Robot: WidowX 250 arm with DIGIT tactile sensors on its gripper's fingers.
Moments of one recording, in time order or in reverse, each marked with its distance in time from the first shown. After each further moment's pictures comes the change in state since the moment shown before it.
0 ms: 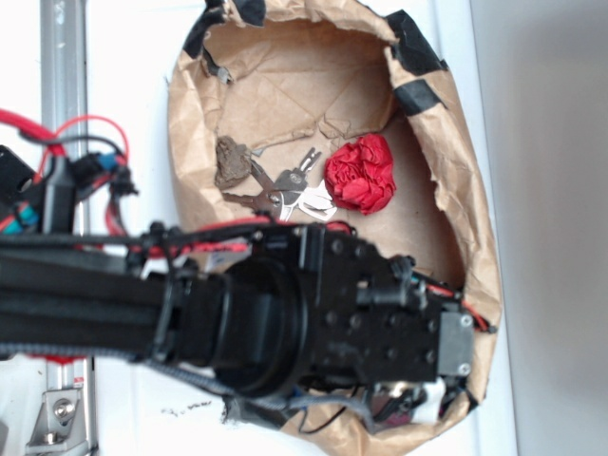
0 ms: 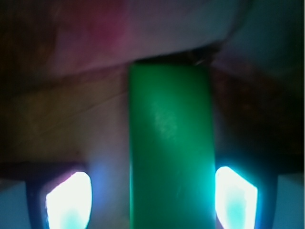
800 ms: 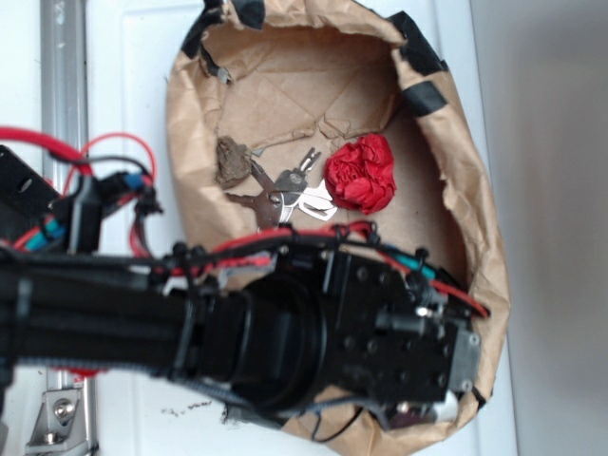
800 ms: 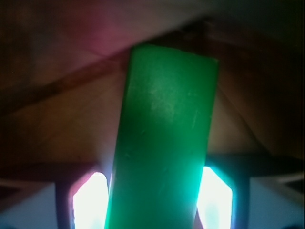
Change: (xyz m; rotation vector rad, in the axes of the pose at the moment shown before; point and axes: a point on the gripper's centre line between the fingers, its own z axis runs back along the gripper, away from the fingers) arm -0.028 0.014 0.000 -0.013 0.114 0.372
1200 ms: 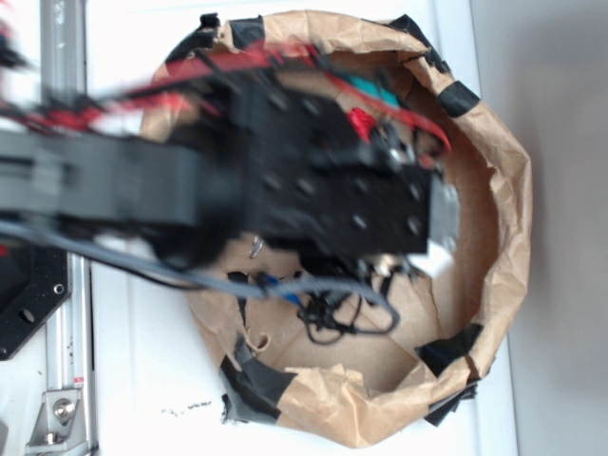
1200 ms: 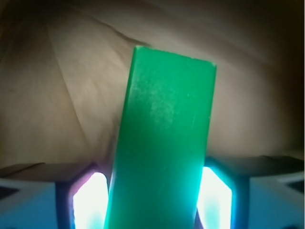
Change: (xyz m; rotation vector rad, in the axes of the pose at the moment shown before) arm -0.068 0.035 0.058 0.059 0.063 0.490
